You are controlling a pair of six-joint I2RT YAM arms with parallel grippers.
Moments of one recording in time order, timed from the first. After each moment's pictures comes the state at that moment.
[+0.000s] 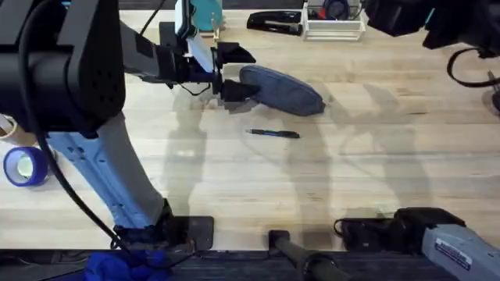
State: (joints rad) left arm -0.01 2.06 1.03 0.17 1.34 0.81; right arm 0.00 1.00 0.97 -0.36 -0.34 0.00
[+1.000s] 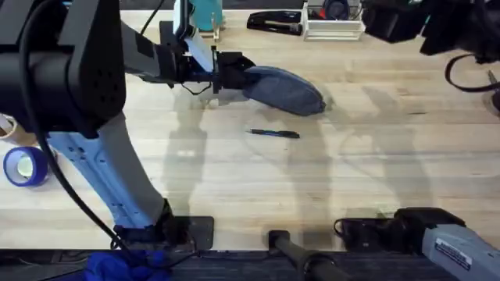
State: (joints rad) left arm -0.01 2.06 1.03 0.19 1.38 0.81; right arm 0.00 1.00 0.97 -0.42 -0.35 0.00
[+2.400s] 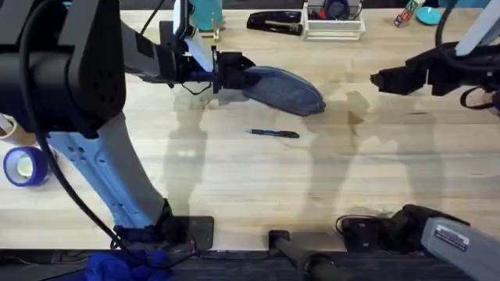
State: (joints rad) left arm -0.01 2.06 1.03 0.20 1.38 0.81; right arm -0.30 1.18 0.98 -0.74 -0.55 -0.53
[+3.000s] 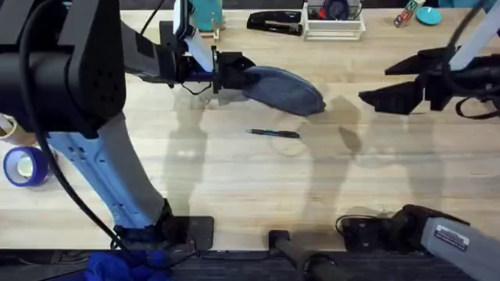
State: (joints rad) left arm -0.01 2.06 1.03 0.20 1.38 0.81; right arm -0.30 1.18 0.98 -0.90 -0.74 -0.75
